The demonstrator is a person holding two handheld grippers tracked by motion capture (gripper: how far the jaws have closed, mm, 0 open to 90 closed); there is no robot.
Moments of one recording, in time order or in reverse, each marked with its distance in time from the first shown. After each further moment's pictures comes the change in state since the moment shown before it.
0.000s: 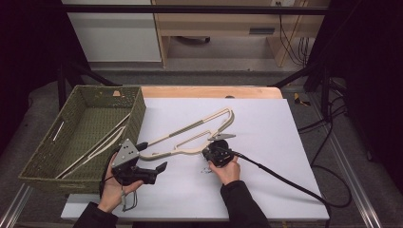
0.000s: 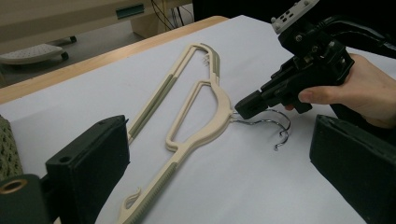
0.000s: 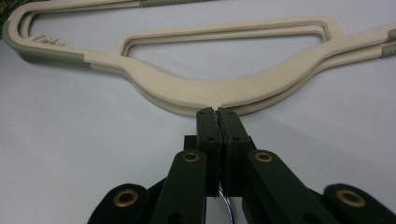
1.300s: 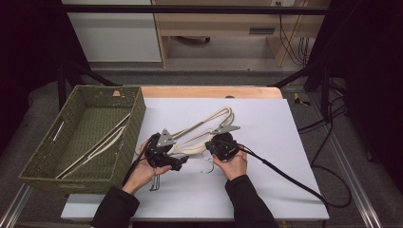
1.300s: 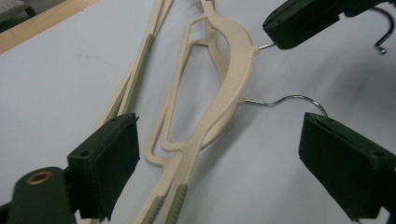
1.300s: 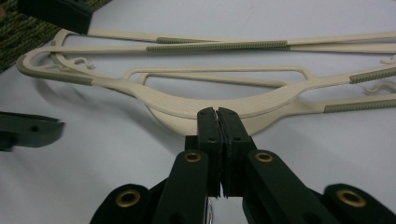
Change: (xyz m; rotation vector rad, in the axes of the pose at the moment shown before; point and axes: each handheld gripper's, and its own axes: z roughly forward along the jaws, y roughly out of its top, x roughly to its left) left arm -0.001 0.011 0.102 0.263 -0.035 0.095; right arm 0.004 0.029 -0.041 -0.031 -0.018 -0.121
